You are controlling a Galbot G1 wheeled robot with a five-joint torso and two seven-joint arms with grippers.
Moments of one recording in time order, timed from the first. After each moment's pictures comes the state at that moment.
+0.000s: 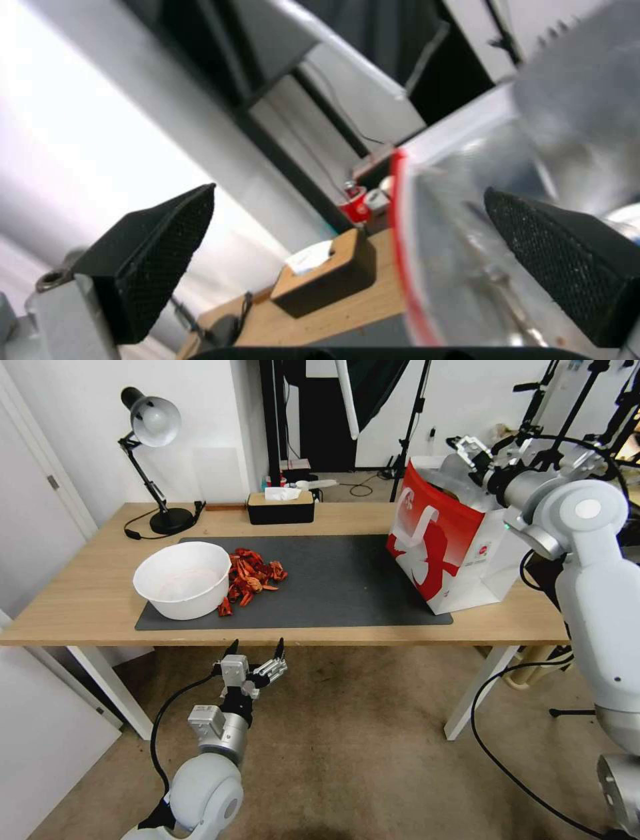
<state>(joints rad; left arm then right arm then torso) 1.41 -1.13 -0.16 -2.04 -0.46 -0.06 -0.37 -0.43 0.98 0.35 1.79 1.55 -0.48 0.50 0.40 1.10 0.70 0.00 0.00</state>
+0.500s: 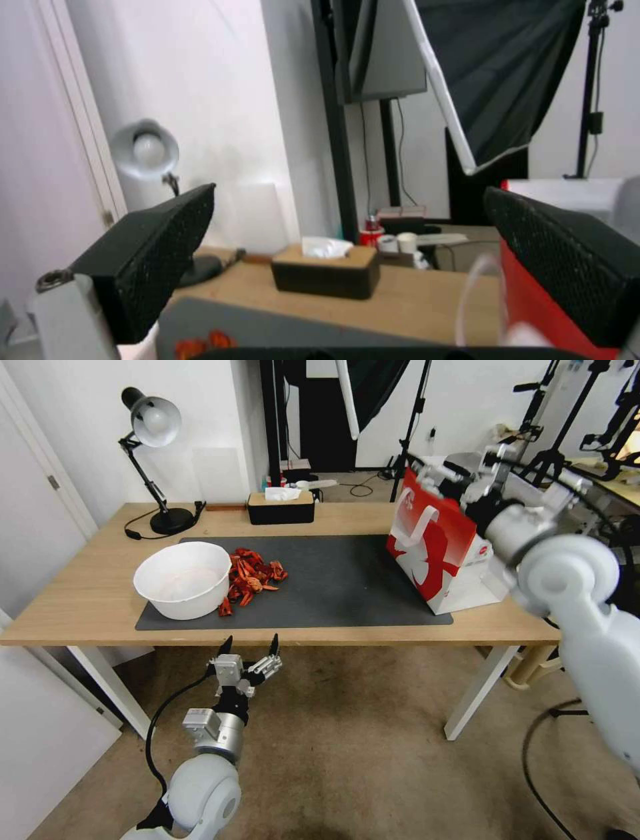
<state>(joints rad) 1.42 -1.14 -0.19 -2.01 -0.43 -0.18 -0.37 -0.76 0.84 0.35 2.08 1.02 -0.33 0.11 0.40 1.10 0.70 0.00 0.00</state>
